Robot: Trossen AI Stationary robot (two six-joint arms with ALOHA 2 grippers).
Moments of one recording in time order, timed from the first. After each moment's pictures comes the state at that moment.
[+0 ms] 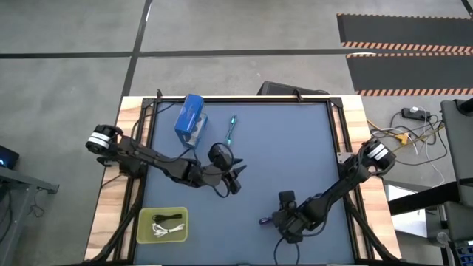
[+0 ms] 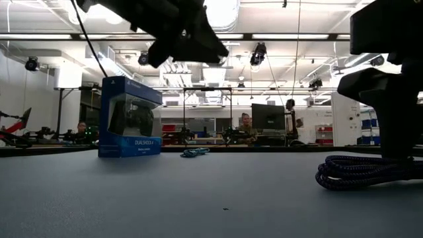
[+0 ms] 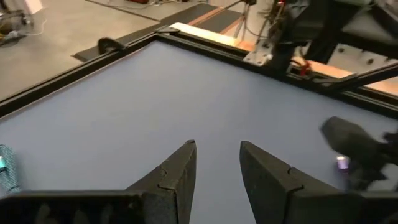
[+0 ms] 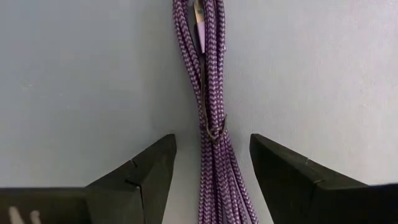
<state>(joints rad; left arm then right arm) -0.28 1.60 0.96 0.23 -0.67 -0.43 0.67 1.86 1.05 -0.52 0.22 0.50</state>
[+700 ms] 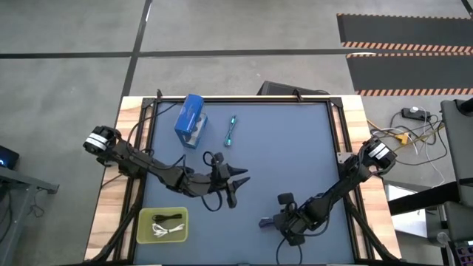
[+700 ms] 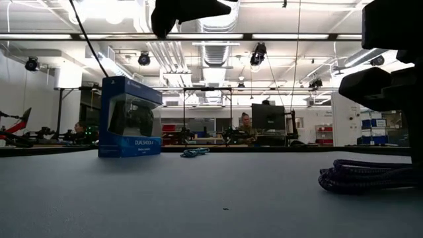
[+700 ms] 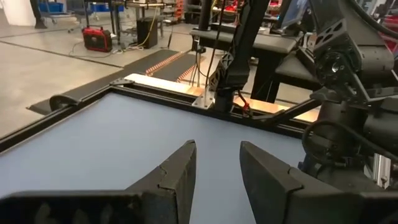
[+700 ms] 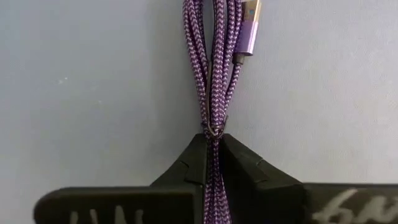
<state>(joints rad) -0.39 1.59 0.97 0.46 -0.68 -0.25 0.67 1.85 1.02 -0.45 0.20 0.43</state>
